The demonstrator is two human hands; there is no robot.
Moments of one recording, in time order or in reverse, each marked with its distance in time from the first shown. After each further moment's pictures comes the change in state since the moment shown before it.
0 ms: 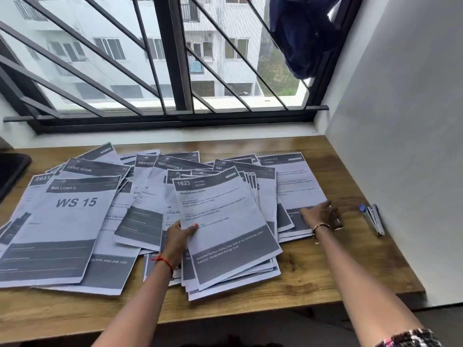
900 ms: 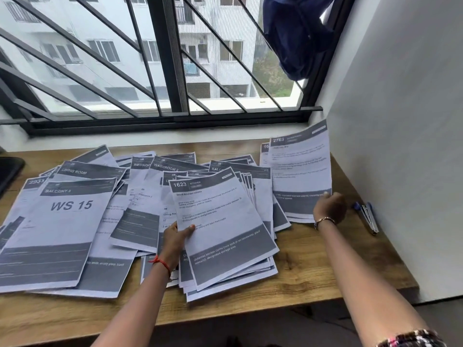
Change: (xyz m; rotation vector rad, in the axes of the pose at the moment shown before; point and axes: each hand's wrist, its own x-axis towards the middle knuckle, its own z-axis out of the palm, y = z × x) left_hand 0.004 -0.003 0.000 0.041 0.045 -0.013; right_hand -0.004 -0.008 -0.032 0.339 0.390 -0.015
